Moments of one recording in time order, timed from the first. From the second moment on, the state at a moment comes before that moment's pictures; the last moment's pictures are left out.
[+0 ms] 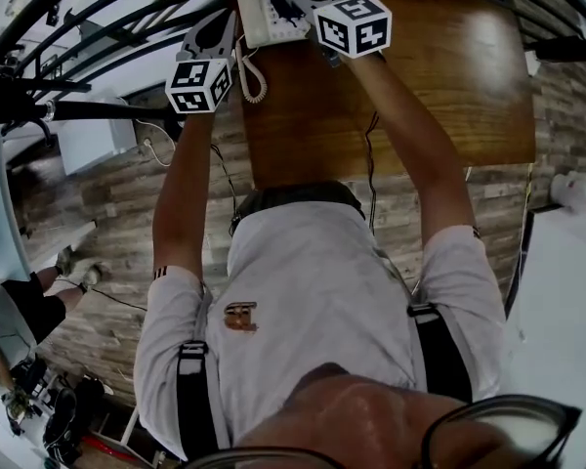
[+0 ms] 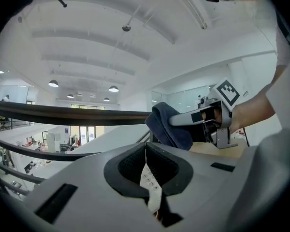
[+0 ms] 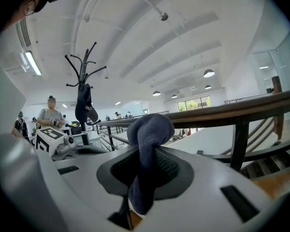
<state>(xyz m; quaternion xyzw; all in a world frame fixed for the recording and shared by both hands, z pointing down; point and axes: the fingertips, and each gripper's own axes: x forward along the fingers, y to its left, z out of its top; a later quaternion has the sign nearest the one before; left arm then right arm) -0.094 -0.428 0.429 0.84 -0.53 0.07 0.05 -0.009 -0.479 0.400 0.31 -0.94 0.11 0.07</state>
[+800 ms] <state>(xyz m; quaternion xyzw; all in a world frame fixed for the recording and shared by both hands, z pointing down) -0.122 -0.499 0.502 0.81 -0.54 0.12 0.19 -0.066 -0.559 0.471 0.31 -0.91 0.17 0.22</state>
